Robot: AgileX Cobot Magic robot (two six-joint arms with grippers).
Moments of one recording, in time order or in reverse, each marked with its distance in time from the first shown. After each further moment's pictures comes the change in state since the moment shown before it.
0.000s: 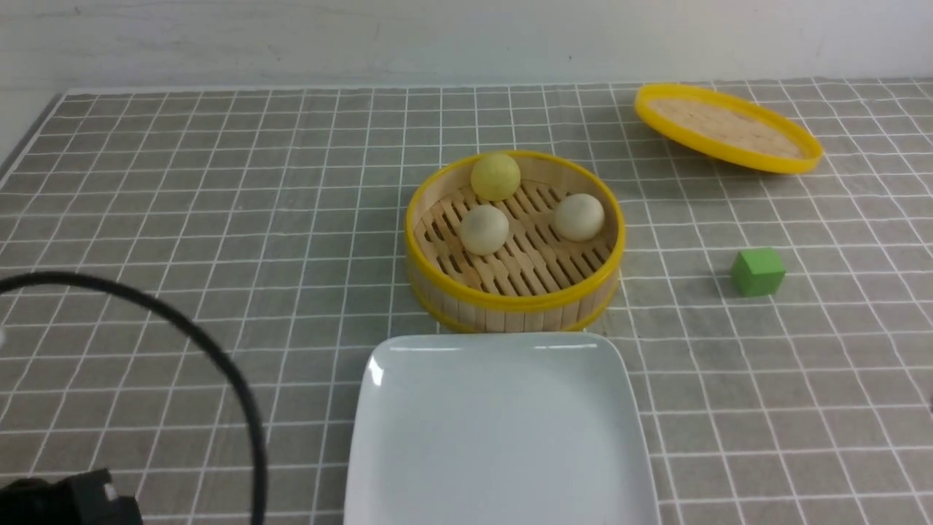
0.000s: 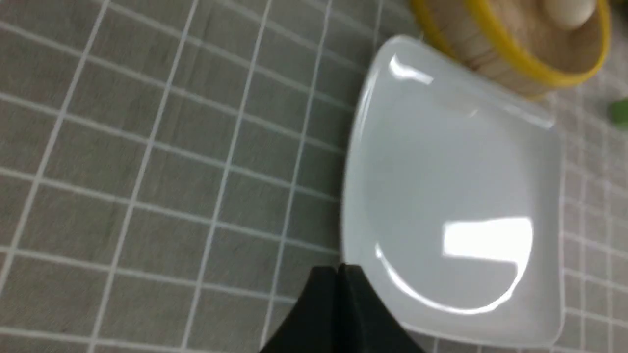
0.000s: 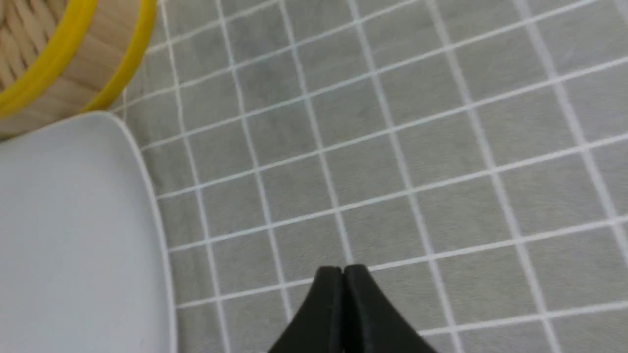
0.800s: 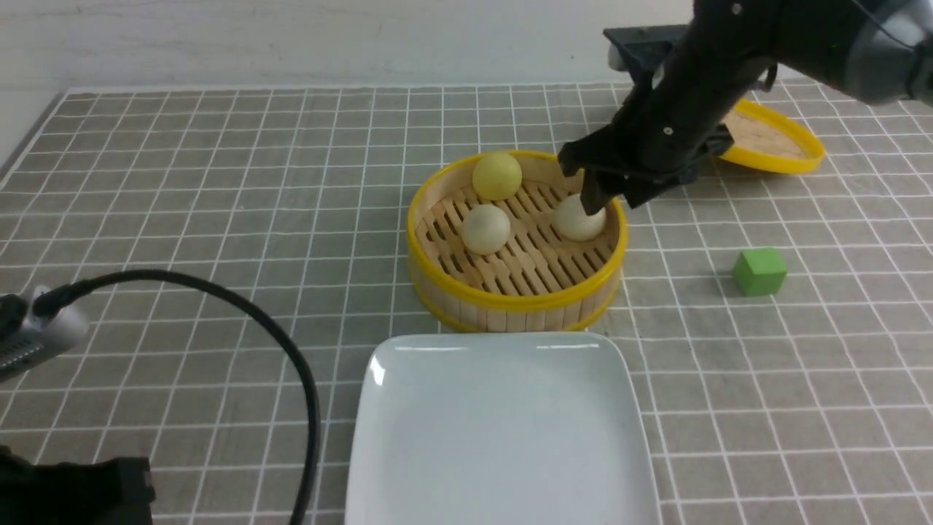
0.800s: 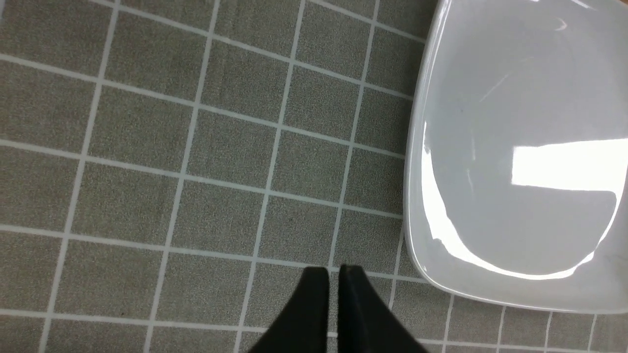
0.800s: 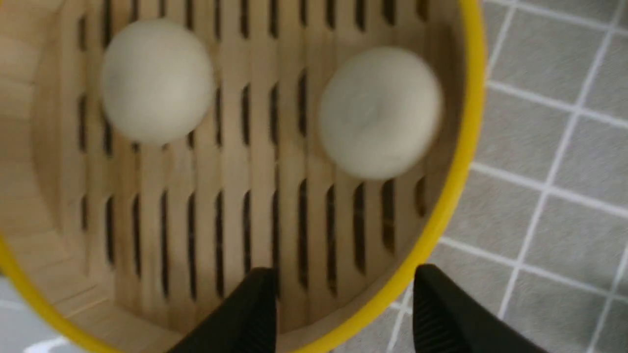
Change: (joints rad) right arm 0.341 1.088 -1.237 -0.250 0.277 -0.026; left arm 0.000 0.136 -0.015 0.028 0.002 0.069
